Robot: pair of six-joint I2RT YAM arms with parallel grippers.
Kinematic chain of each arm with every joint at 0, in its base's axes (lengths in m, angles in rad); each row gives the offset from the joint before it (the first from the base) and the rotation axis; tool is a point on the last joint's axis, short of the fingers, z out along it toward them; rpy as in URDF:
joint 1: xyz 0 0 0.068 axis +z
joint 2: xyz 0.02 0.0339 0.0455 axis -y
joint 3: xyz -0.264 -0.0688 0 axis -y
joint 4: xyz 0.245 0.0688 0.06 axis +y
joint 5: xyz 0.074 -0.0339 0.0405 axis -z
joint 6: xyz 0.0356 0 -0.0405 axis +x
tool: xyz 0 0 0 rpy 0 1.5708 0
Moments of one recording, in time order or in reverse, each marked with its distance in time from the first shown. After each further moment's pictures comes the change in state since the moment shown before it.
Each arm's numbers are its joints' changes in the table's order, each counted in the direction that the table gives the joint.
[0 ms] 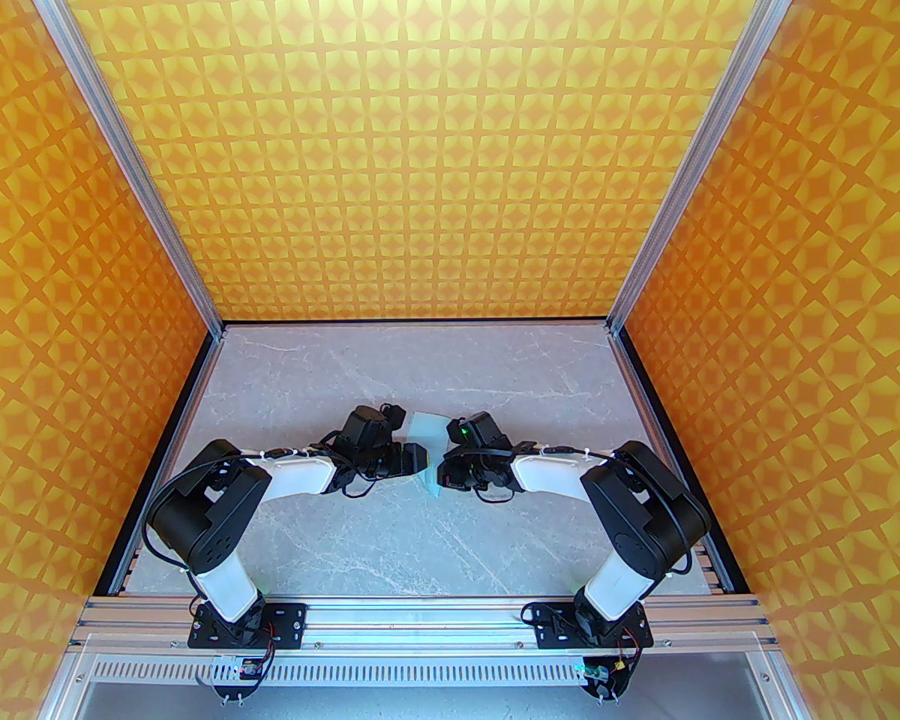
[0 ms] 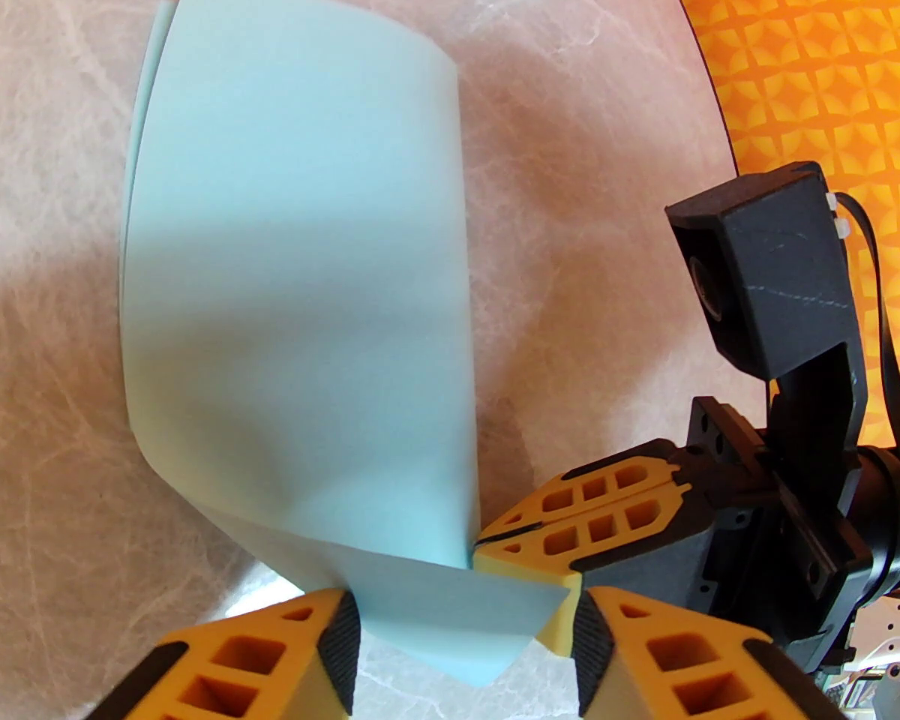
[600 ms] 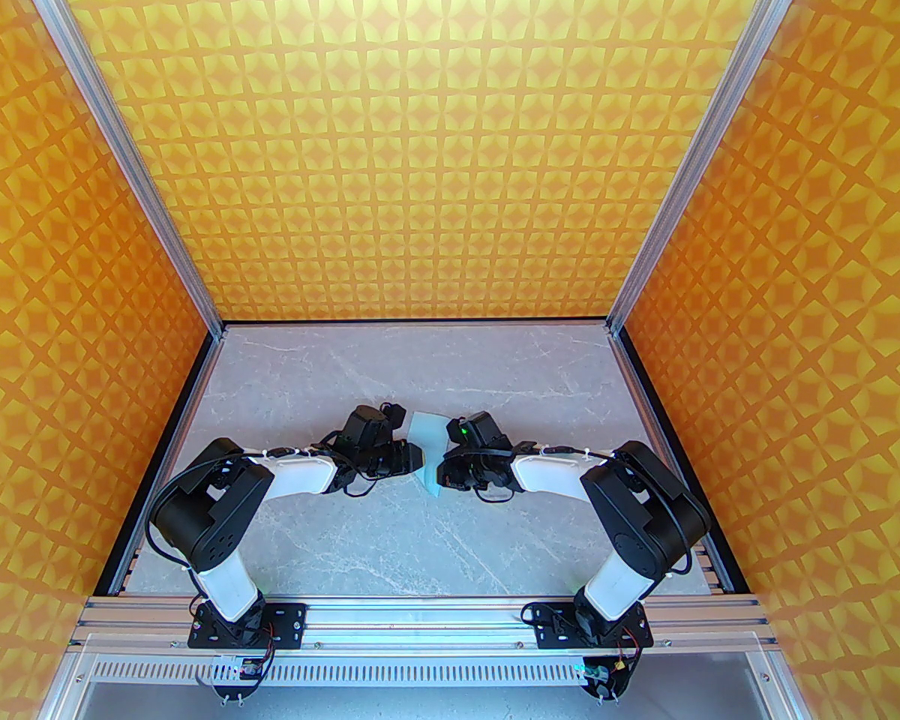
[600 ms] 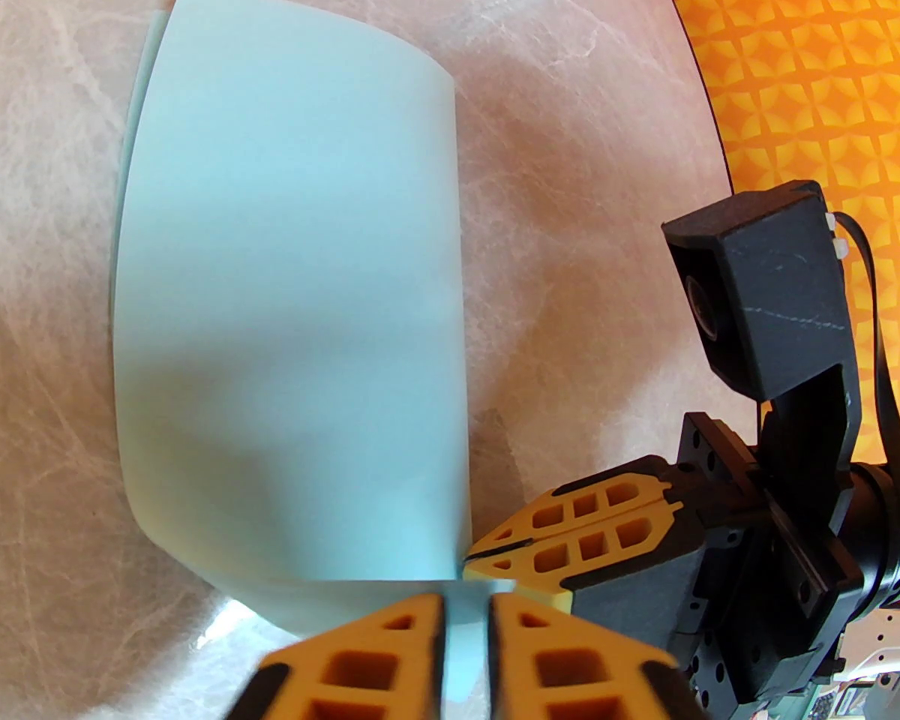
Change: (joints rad) left arm 0.000 -0.012 0.001 -0.027 0.000 -0.022; right arm 0.000 0.000 0.000 -0.002 0.000 0.000
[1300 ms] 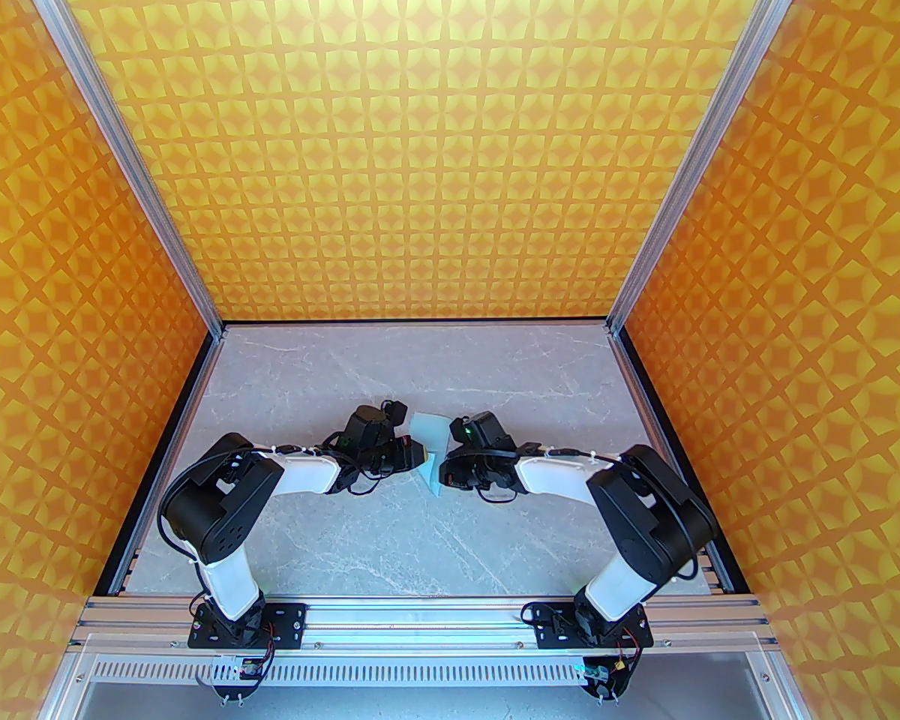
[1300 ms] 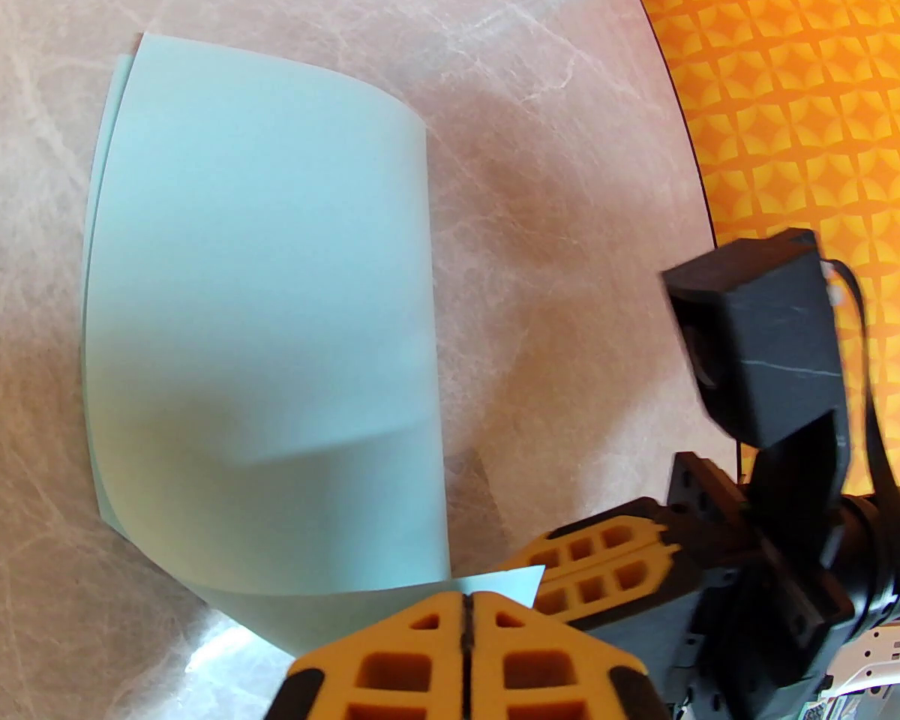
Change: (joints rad) left arm 0.000 -0.050 -0.003 -0.126 0.004 -0.041; right arm -0.017 0.059 -0.037 -0.028 -0.005 0.023
